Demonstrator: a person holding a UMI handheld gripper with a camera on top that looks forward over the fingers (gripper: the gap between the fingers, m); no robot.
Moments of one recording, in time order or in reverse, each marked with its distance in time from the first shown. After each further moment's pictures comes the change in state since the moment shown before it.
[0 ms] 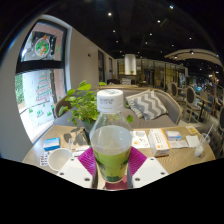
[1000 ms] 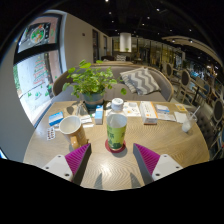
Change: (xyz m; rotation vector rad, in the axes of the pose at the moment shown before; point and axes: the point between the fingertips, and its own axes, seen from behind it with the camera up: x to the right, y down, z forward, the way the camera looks) arm -0.003 0.071 -0.114 -0.276 0.066 0.013
